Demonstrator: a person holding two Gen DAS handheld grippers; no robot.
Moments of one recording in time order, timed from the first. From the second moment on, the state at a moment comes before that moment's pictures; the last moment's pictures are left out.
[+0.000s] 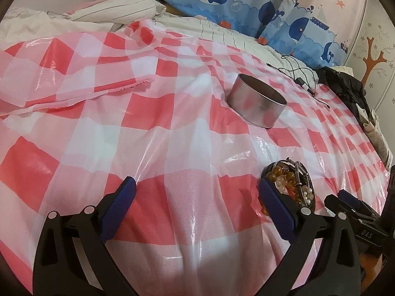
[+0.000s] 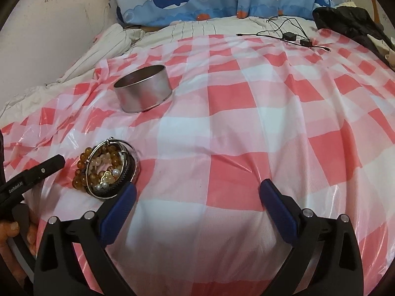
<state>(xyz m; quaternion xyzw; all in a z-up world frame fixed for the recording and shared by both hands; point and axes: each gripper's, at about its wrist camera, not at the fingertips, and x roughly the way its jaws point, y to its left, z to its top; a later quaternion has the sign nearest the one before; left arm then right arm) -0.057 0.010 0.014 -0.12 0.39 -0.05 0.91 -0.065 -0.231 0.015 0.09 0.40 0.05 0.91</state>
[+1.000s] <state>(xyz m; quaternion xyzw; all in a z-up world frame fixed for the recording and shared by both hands) -0.050 -0.013 0.009 -0.04 0.42 -0.02 0.91 -0.021 -0.207 0.013 0.04 0.45 0.06 0.89</state>
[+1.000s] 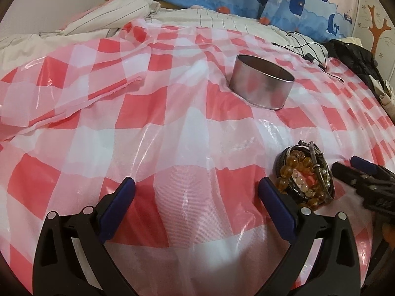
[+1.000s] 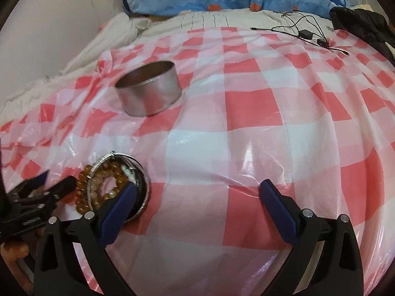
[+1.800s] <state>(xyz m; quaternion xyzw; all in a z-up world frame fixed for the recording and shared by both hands) -0.069 -0.063 0.032 0.04 0.36 -0.16 0.92 -0.034 -0.227 0.021 -0.02 0.44 0.00 0.90</state>
